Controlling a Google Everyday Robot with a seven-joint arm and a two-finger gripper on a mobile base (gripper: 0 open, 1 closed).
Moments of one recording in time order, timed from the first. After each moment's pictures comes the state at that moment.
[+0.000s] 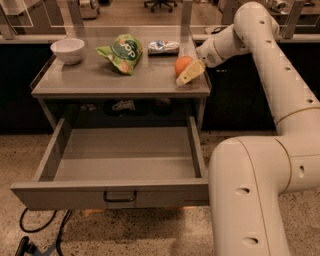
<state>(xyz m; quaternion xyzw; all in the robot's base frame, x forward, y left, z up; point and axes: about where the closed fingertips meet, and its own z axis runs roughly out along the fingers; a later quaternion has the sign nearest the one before) 0.835 -0.130 0.850 -0.49 0.76 0.13 0.39</state>
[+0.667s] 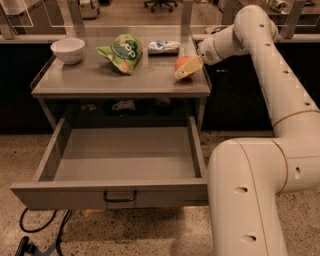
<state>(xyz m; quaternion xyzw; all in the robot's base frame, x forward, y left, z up) 0.860 -0.131 0.858 -0.45 0.77 0.13 0.43</state>
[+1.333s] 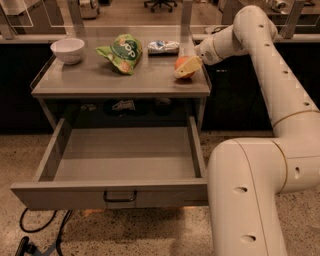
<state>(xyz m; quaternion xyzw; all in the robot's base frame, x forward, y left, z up) 0.860 -0.131 0.858 -0.45 0.77 0.13 0.43</state>
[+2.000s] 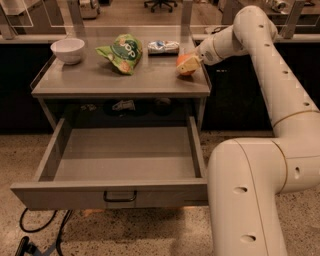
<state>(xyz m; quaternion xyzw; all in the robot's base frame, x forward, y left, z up) 0.860 -0.131 0.858 -0.45 0.77 0.13 0.43</state>
